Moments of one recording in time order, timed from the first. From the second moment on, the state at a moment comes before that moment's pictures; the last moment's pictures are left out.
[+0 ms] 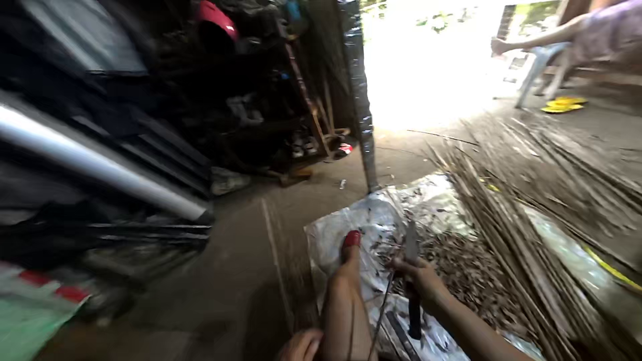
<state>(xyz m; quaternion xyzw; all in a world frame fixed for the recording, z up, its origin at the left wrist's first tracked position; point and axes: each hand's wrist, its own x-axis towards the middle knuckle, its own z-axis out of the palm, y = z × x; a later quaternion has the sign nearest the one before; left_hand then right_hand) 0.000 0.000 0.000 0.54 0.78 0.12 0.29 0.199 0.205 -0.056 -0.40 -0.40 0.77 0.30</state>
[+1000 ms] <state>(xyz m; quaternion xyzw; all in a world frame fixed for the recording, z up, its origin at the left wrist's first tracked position) 0.070 0.182 -0.082 0.59 0.56 0.31 0.49 0.333 0.297 -0.070 -0.63 -0.71 0.26 0.17</state>
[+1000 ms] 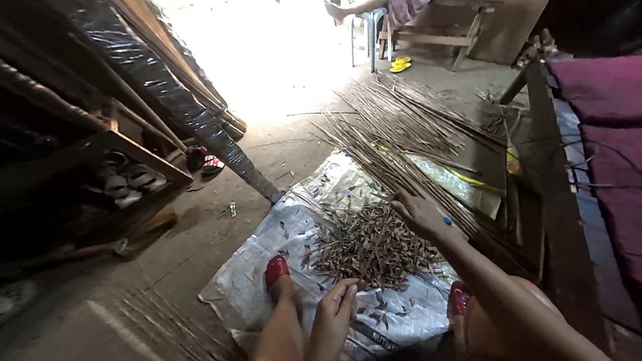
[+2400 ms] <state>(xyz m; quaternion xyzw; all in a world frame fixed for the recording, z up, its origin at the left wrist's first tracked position) 0.078 0.186 -0.083 0.54 0.61 0.31 0.49 0.313 0.305 -0.082 -0.58 -0.70 0.34 0.25</state>
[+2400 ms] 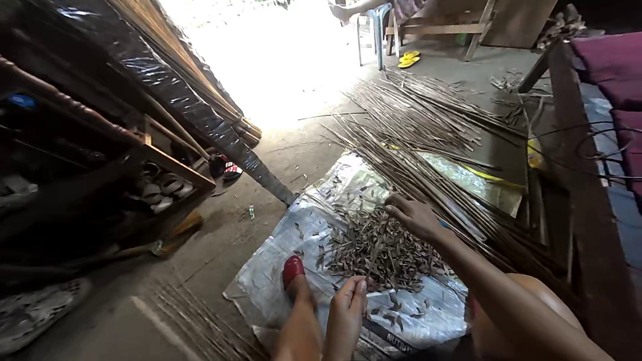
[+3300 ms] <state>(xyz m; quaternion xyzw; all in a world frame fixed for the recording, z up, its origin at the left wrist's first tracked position) 0.093 0.184 -0.088 0.57 0.60 0.27 0.50 0.289 0.311 -0.091 -0.69 -0.54 0.41 0.25</state>
